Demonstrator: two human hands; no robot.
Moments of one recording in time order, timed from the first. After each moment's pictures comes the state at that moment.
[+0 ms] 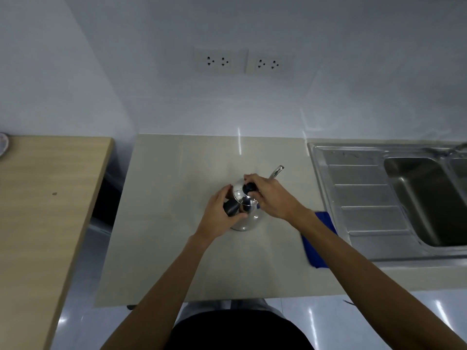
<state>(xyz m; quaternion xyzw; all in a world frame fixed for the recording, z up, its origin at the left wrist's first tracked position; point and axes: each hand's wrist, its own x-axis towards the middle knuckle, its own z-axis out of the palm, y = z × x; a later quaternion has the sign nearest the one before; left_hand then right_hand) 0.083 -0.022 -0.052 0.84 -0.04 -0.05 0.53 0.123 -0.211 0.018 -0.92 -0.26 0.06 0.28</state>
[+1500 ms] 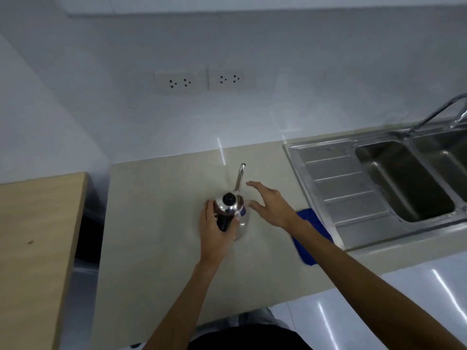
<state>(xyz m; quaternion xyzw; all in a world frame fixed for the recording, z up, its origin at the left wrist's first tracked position) 0.065 -0.056 -0.040 0.83 0.05 -0.01 0.56 0.108 -0.251 0.001 -0.93 -0.11 0.05 0.35</state>
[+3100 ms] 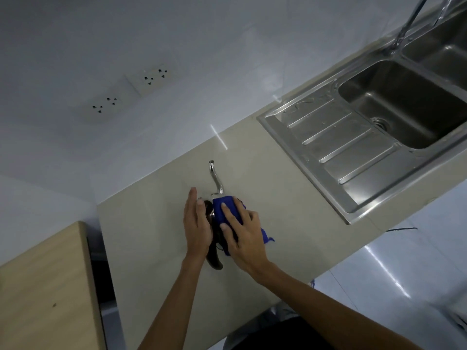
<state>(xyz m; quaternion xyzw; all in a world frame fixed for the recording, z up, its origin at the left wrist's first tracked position) 0.122 -0.067 -0.035 0.83 0.01 -0.06 0.55 0.037 -0.165 -0.065 -0.89 0.12 -0.17 0.40</state>
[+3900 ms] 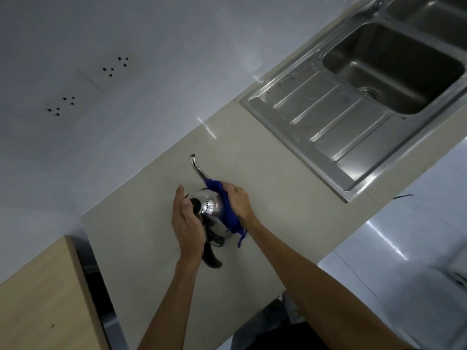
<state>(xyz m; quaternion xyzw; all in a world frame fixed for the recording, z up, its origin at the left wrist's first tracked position) 0.125 -0.076 -0.036 0.83 0.03 -0.04 0.56 0.120 -0.196 -0.098 -0.58 0.32 0.01 0.75</state>
